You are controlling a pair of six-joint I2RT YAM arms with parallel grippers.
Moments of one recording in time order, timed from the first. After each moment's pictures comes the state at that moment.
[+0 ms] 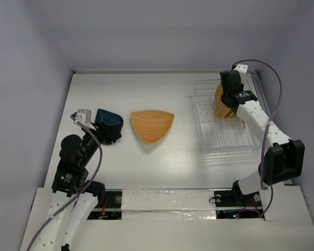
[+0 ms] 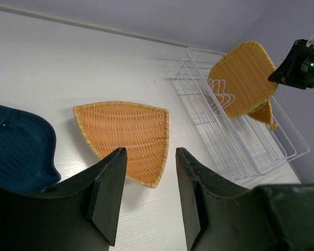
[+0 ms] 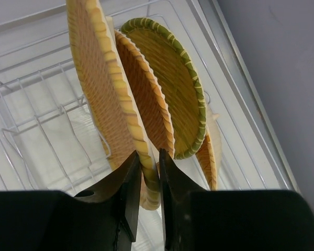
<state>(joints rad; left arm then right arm) -0.26 0.42 0.66 -0.32 0.17 -0.47 0.24 1.50 1.32 -0.52 0.68 0.26</state>
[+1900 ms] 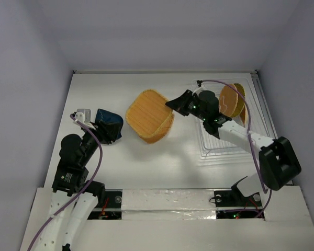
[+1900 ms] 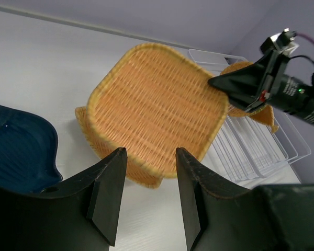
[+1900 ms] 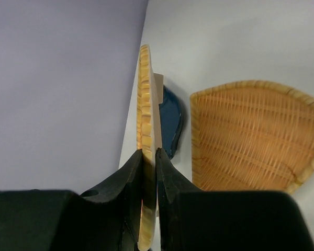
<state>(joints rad) -0.24 0.42 0.66 -0.31 0.18 -0.47 0.53 1.45 0.96 0.32 -0.21 0.98</state>
